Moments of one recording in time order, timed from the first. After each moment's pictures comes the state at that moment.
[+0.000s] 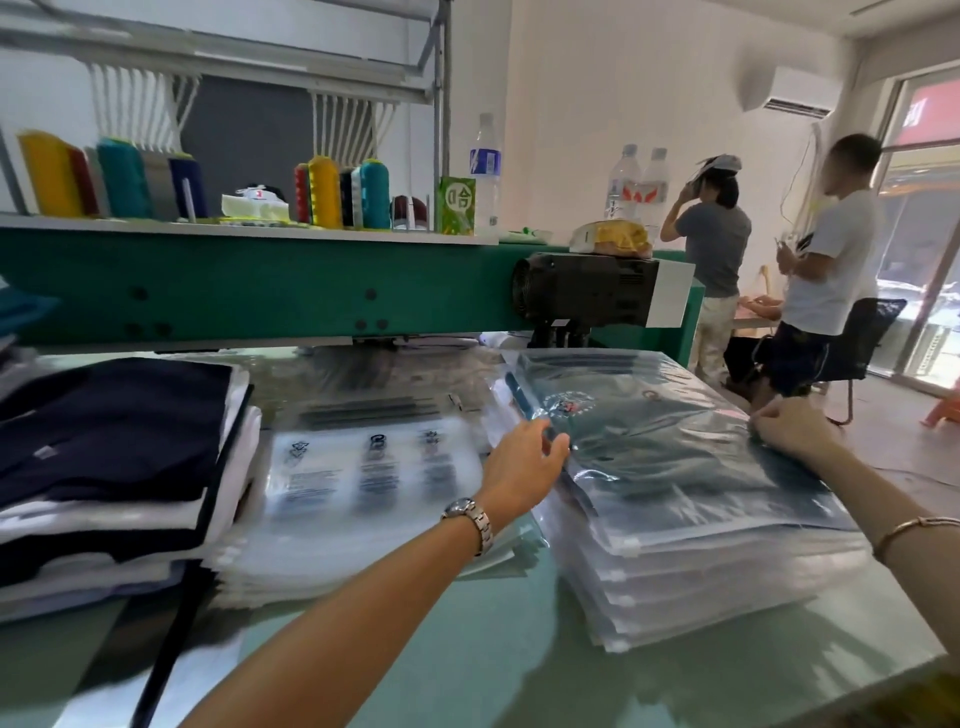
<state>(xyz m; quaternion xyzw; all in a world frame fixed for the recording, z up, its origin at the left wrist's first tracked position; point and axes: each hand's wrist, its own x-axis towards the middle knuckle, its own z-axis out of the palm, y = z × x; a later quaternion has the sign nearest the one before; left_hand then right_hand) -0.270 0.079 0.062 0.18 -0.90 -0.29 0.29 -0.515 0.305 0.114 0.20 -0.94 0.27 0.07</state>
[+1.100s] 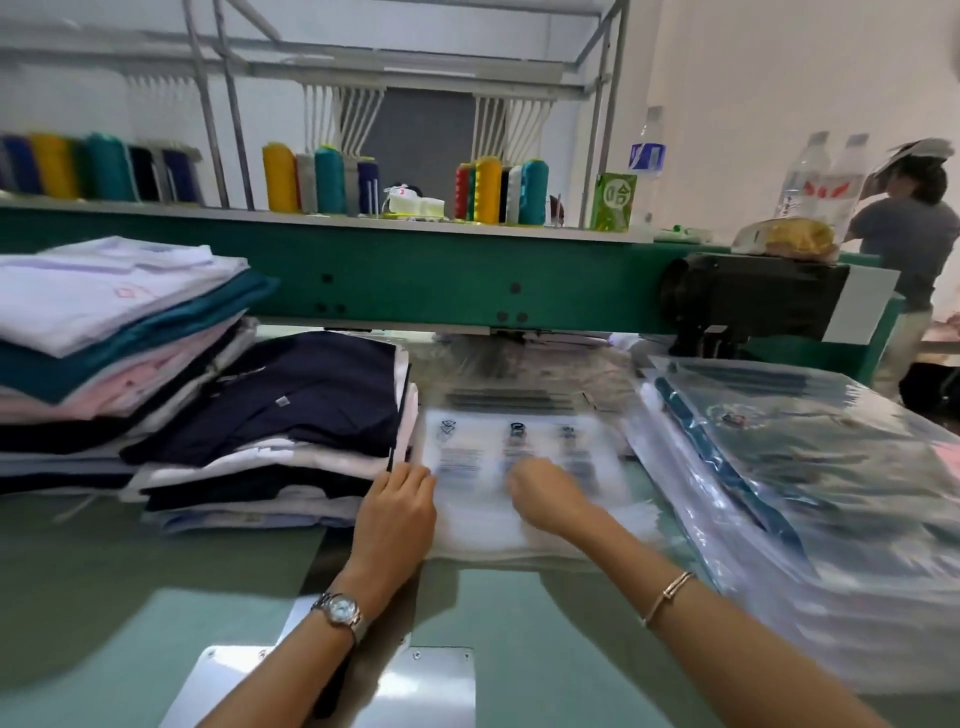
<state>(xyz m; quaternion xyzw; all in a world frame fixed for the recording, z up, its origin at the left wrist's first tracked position) -0.018 -0.060 -0.024 0.32 -0.87 0.22 0.31 -0.205 0.016 0.027 0.59 -0.81 0.07 0.00</state>
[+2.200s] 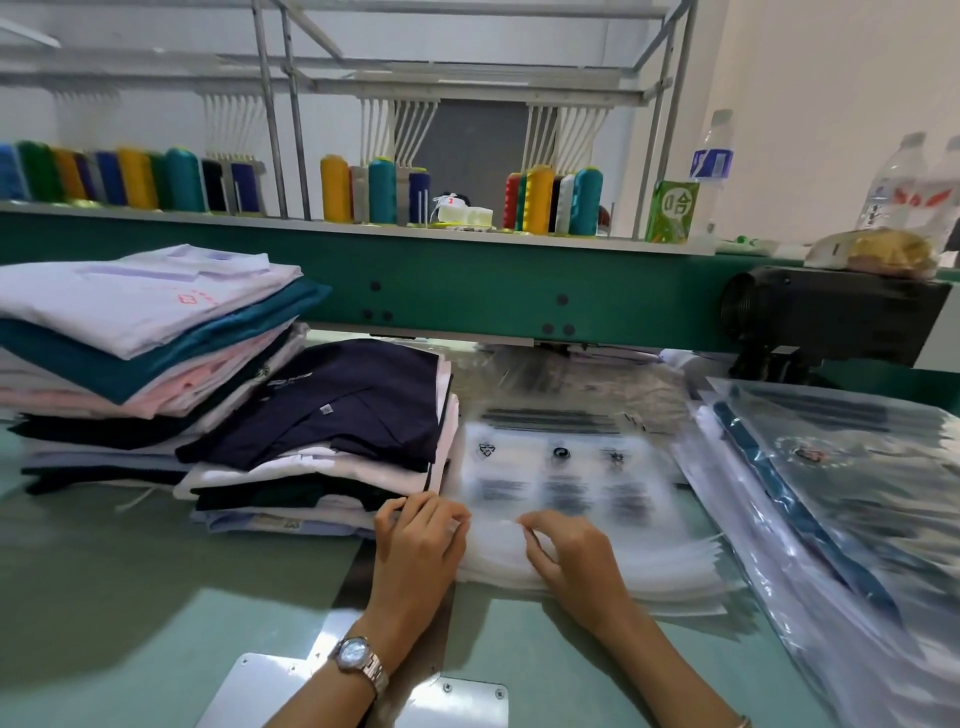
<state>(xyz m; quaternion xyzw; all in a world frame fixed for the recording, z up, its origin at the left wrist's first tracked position) 0.001 -0.046 -0.035 0.34 -0.82 0.07 0.46 -0.184 0.038 -0.024 0.67 -0.62 0.37 0.16</state>
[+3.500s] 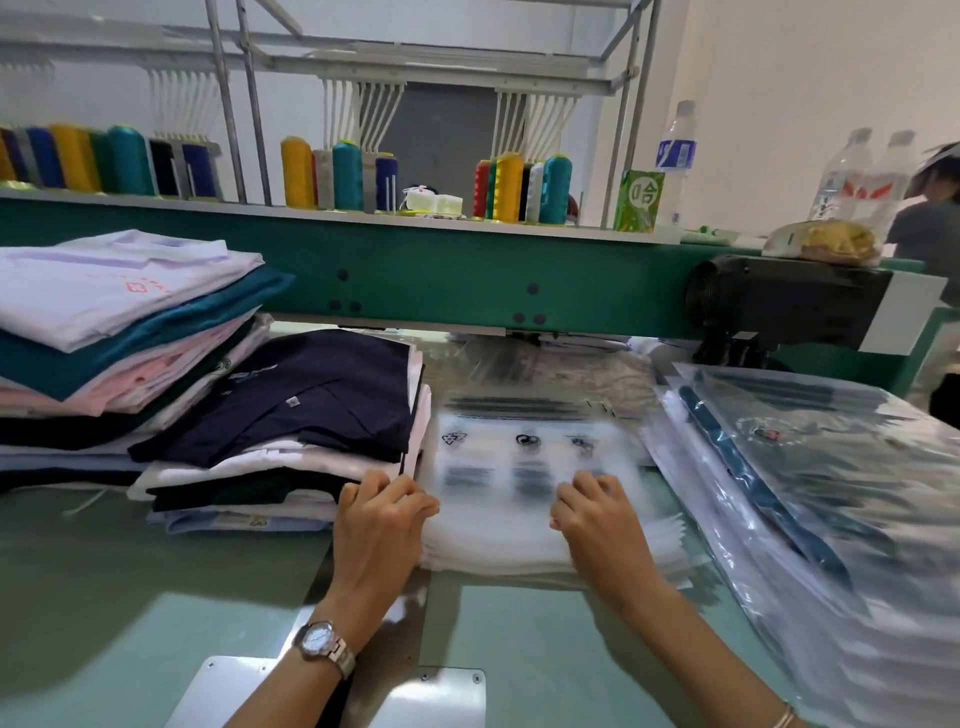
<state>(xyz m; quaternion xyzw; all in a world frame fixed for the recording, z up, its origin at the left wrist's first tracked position) 0.011 -0.054 -0.013 0.33 -0.81 0.11 0.46 -0.208 0.064 0.010 0.63 -0.67 0.05 0.39</state>
